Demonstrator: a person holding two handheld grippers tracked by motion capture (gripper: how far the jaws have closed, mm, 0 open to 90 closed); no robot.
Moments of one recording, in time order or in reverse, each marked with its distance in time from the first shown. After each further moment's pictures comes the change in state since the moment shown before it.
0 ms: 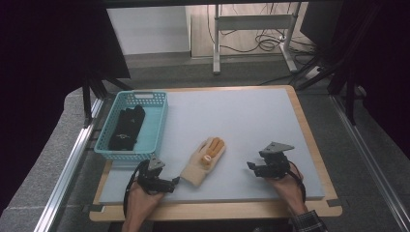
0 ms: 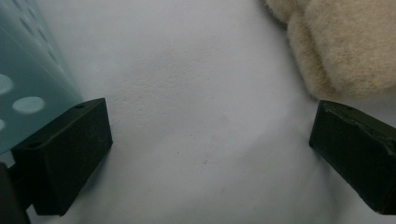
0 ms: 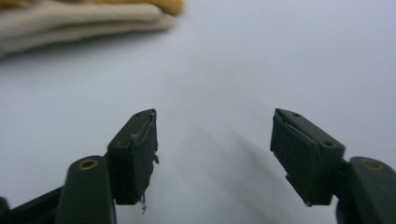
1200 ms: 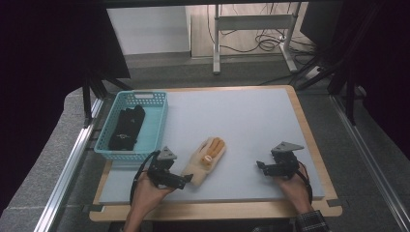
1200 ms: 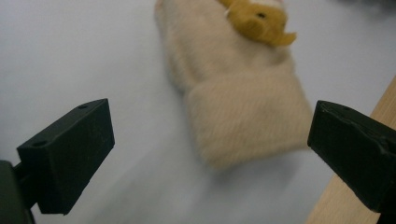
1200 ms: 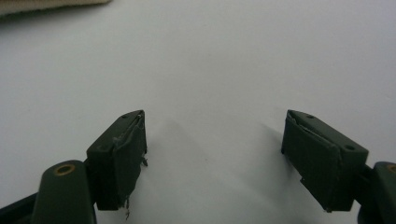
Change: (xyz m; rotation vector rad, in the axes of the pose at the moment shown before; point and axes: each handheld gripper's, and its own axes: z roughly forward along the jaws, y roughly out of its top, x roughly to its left) left arm -0.035 0.062 -0.013 0.034 -0.175 0.050; right arm -0.027 -0.019 0.001 0.011 -0.056 0.049
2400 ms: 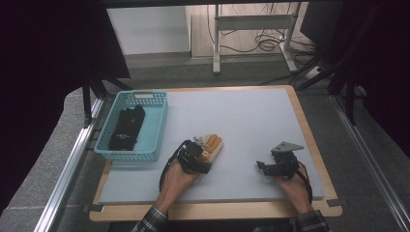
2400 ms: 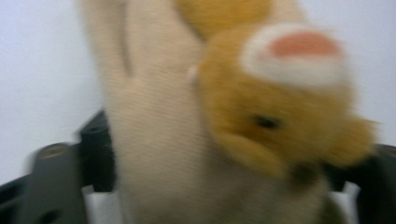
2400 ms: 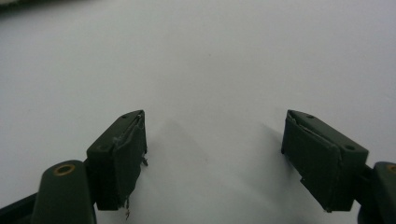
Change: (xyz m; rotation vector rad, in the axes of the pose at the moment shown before) left arm -0.007 0.047 0.078 0.194 0.115 0.006; right arm 0.000 0.000 0.000 -0.001 0.000 0.001
